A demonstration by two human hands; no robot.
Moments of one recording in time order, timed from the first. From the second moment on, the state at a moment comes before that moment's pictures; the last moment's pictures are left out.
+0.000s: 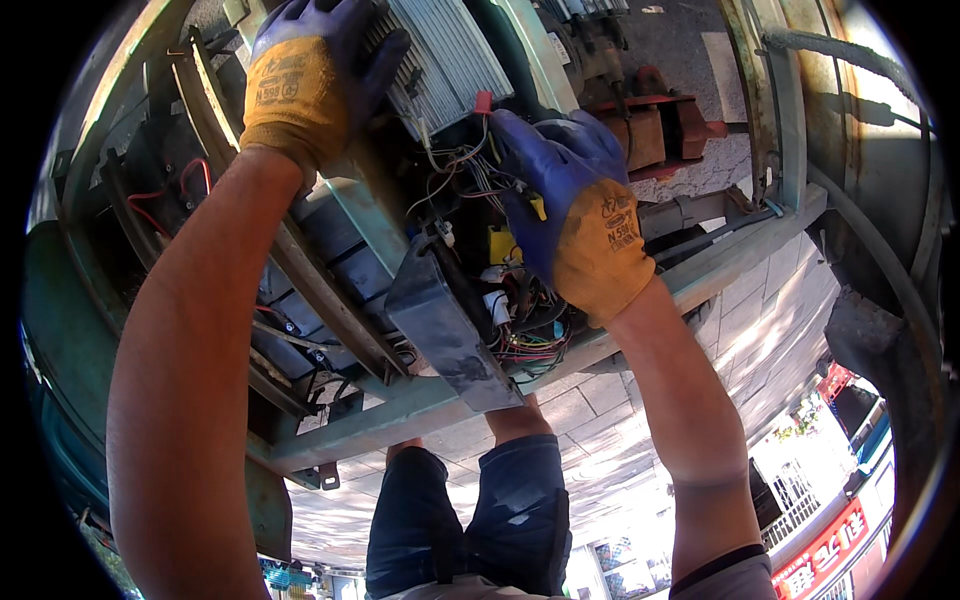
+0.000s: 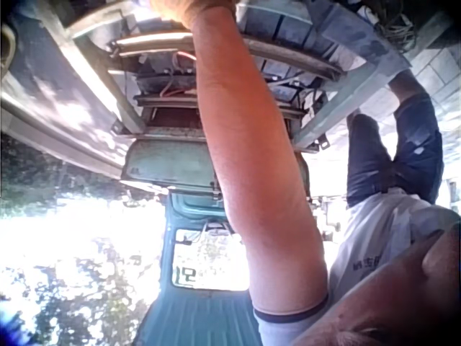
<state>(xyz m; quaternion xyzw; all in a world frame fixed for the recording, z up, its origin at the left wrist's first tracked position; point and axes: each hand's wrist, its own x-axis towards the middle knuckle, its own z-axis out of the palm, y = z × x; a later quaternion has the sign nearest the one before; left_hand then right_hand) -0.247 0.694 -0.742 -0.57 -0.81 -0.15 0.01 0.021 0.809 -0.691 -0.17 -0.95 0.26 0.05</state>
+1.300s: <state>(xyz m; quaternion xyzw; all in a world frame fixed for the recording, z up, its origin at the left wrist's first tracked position) -0.242 0.701 -0.735 -0.55 -0.82 -0.19 -0.03 -0.010 0.795 -0.717 -0.20 -0.96 0.19 -0.04</state>
